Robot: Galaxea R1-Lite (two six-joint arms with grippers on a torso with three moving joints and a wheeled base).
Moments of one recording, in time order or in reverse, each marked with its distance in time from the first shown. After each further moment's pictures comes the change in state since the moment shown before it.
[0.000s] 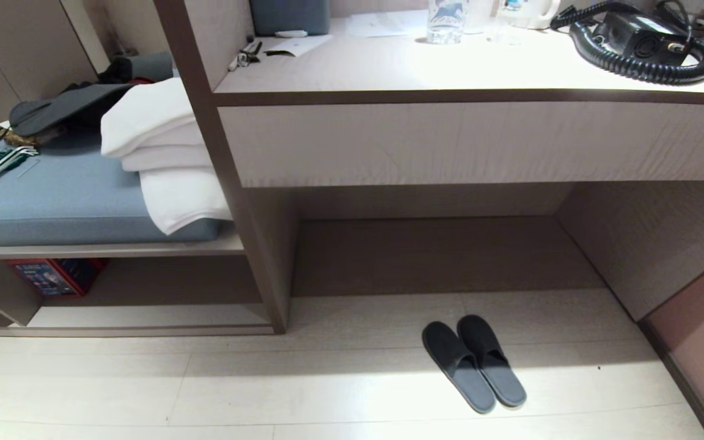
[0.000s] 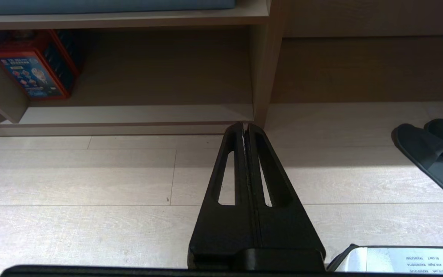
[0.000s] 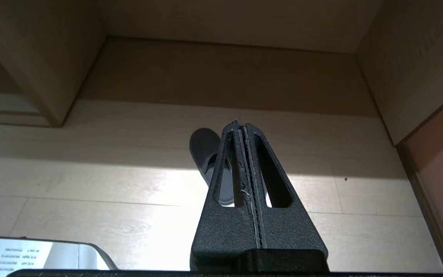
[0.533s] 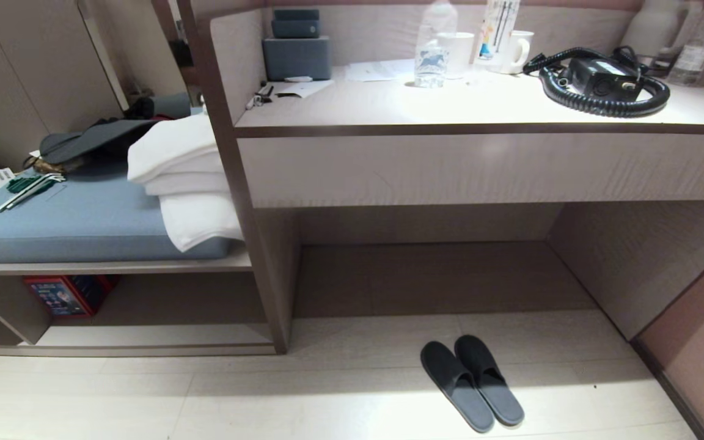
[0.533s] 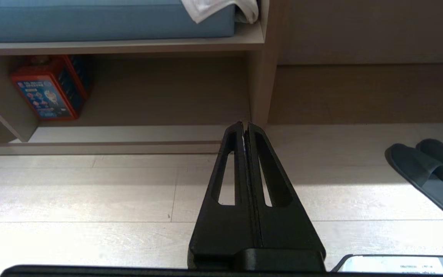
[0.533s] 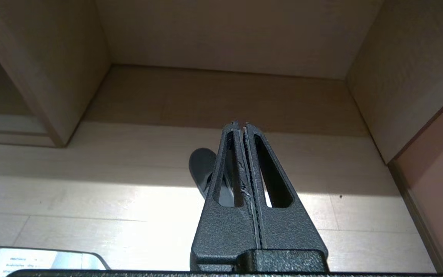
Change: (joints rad) left arm 0.000 0.000 0.000 0.000 0.000 0.000; right arm 0.000 0.000 0.000 0.000 0.000 0.000
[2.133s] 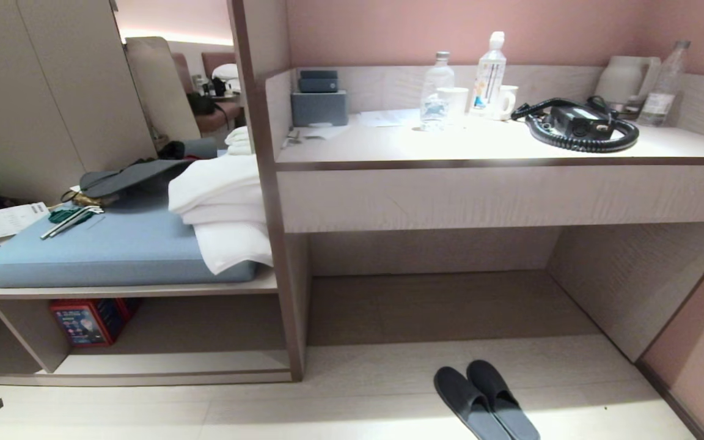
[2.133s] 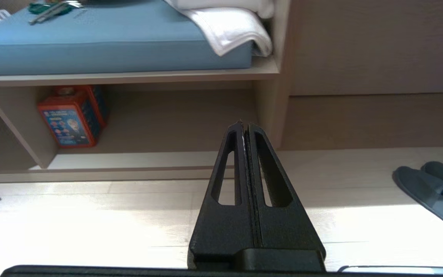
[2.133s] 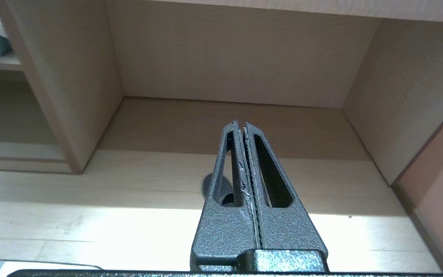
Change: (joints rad) left arm 0.000 0.000 0.000 0.000 0.000 0.002; right arm 0.000 0.000 0.000 0.001 0.000 0.001
